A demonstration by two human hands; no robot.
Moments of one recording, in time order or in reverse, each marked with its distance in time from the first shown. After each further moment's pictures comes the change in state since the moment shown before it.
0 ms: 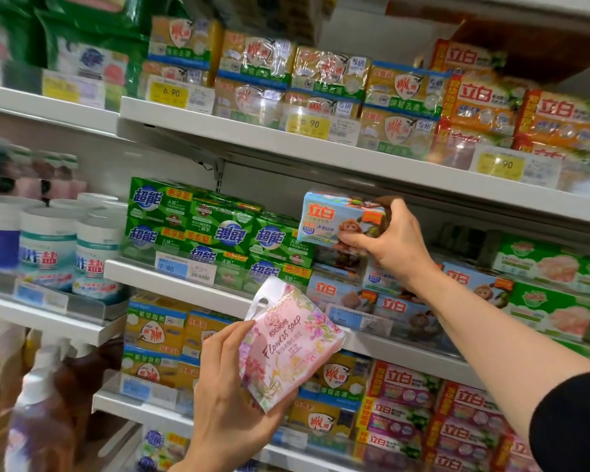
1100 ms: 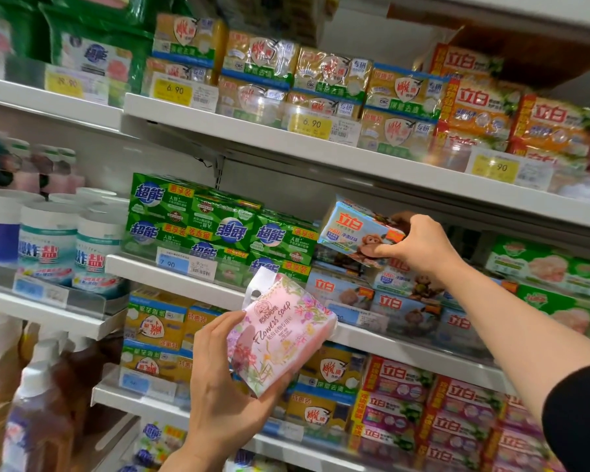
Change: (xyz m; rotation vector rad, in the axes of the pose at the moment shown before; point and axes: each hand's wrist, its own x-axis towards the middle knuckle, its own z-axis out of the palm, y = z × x) left_hand 0.002 0.001 -0.003 -0.067 0.149 -0.007; right_hand 0.002 0.003 -0.039 -0.287 -0.176 0.169
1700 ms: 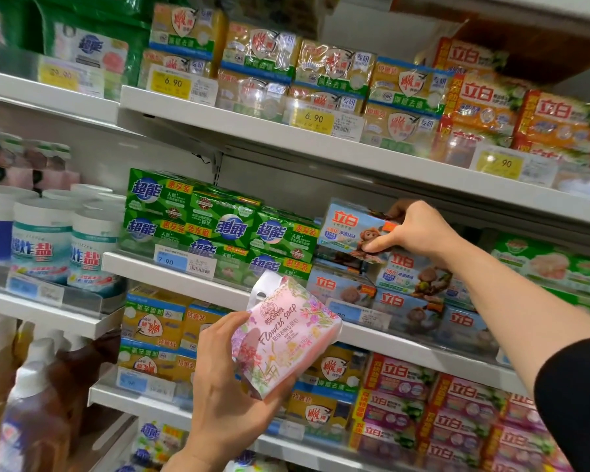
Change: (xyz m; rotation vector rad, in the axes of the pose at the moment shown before) left_hand -0.001 -0.001 0.003 -0.014 -0.016 0.018; right_hand 0.018 -0.013 -0.005 -0.151 -0.085 0.067
